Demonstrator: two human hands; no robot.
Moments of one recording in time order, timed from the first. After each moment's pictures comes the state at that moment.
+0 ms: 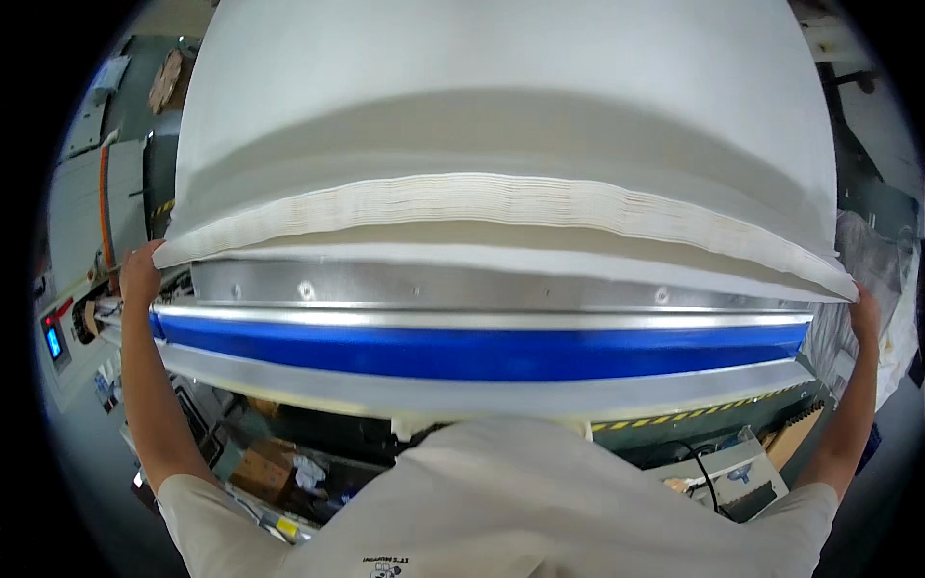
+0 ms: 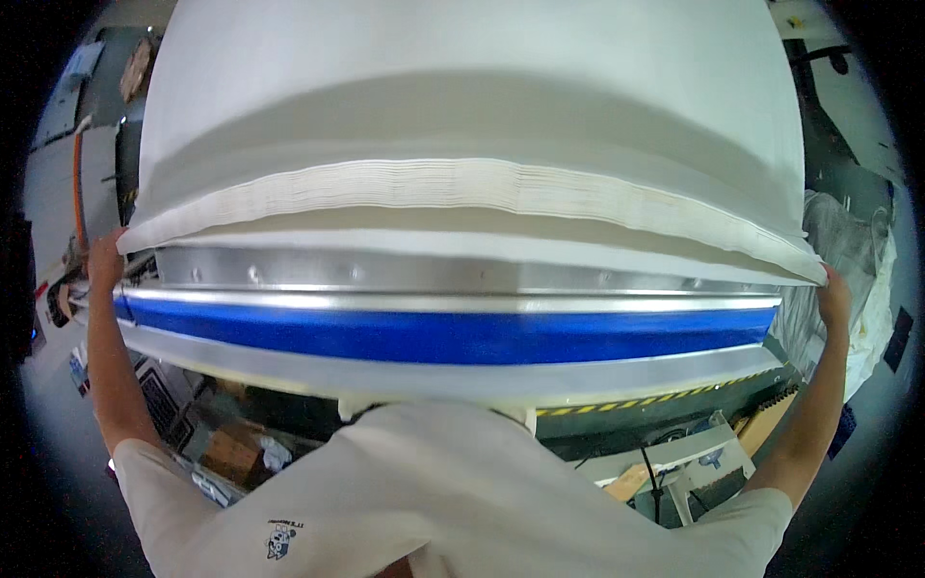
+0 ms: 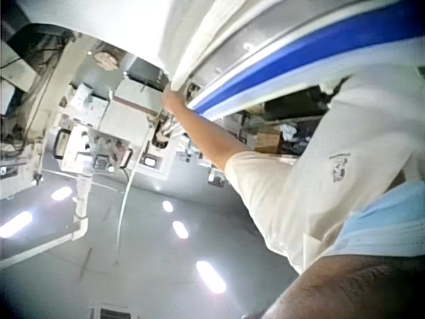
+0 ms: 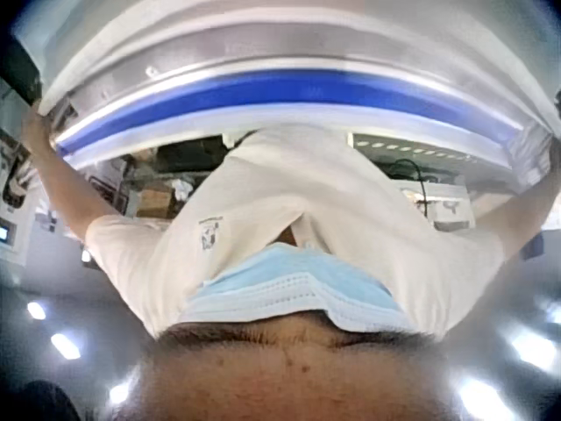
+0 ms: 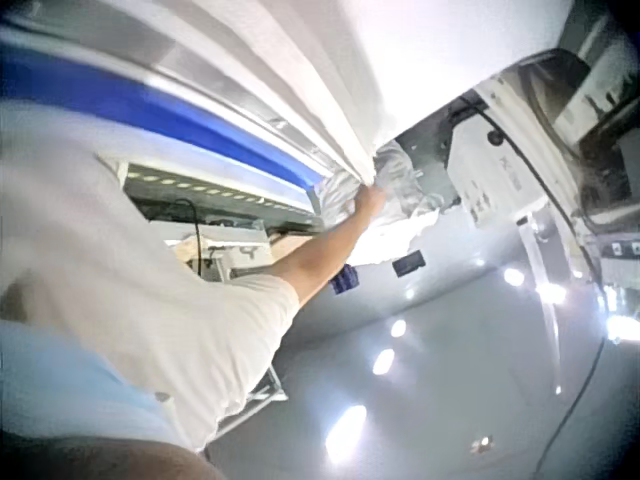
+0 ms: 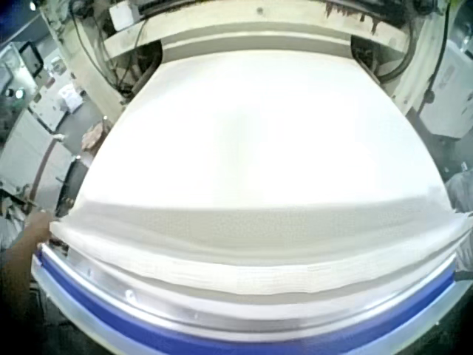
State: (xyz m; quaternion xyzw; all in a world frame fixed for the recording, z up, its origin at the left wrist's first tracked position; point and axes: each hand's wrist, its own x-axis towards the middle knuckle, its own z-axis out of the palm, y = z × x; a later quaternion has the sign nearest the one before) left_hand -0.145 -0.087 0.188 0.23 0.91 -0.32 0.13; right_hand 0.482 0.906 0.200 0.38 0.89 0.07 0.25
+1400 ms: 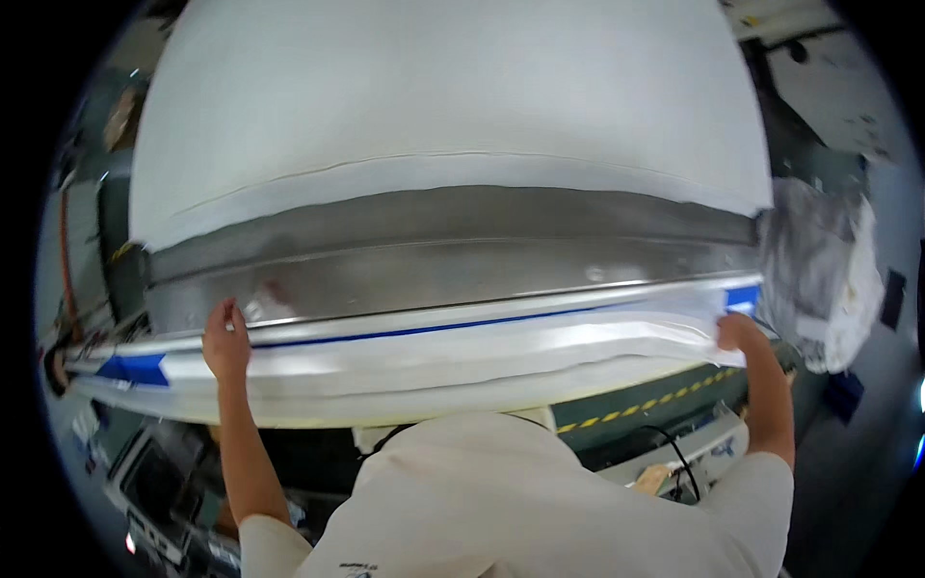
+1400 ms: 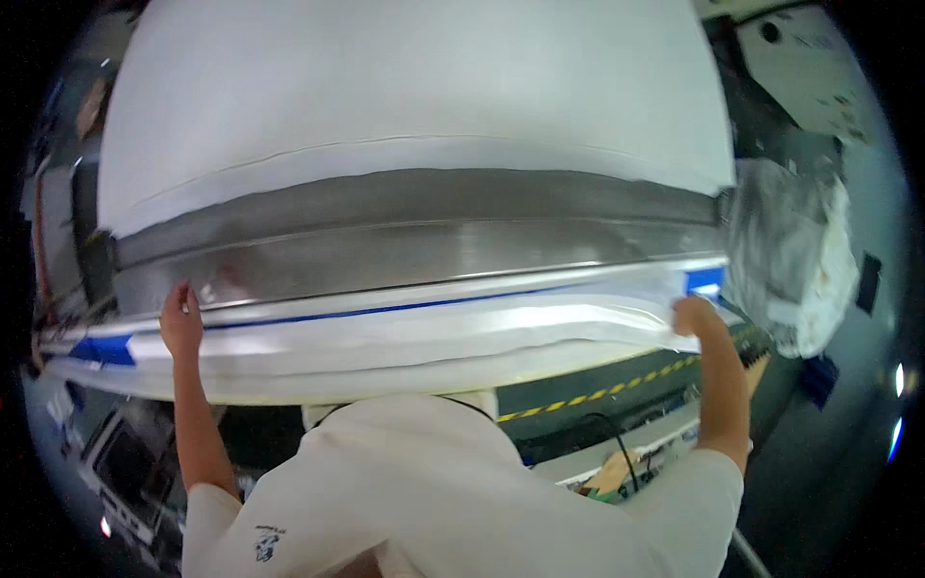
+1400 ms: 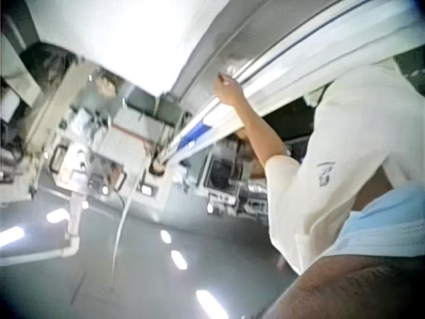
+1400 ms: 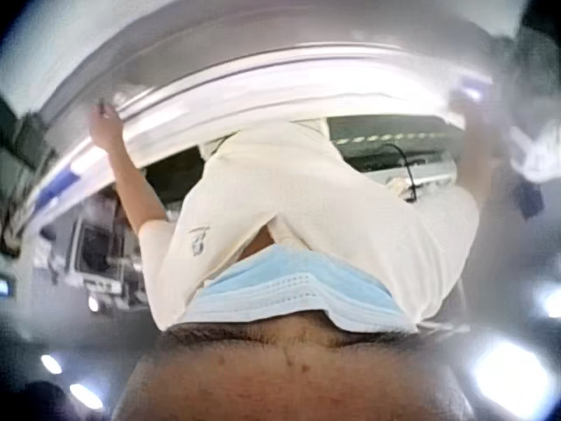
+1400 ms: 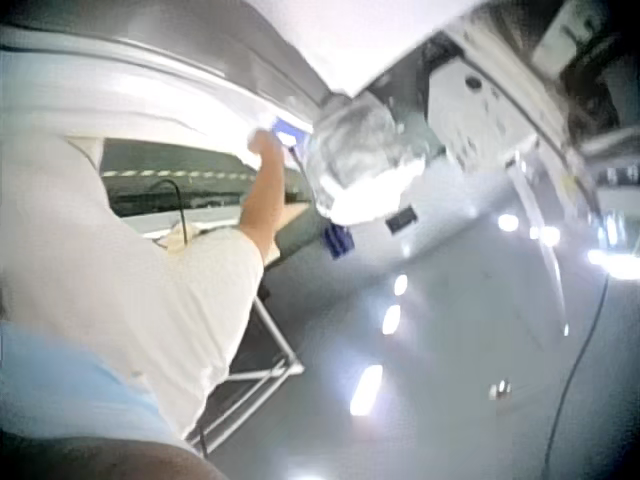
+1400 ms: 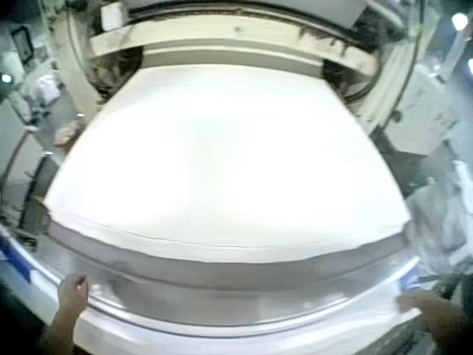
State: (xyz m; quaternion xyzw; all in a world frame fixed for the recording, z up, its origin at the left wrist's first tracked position) left_hand 0.080 0.015 0.077 0.05 0.99 0.06 0.09; right_hand 0.562 0.754 0.083 0.19 0.76 0.06 0.62
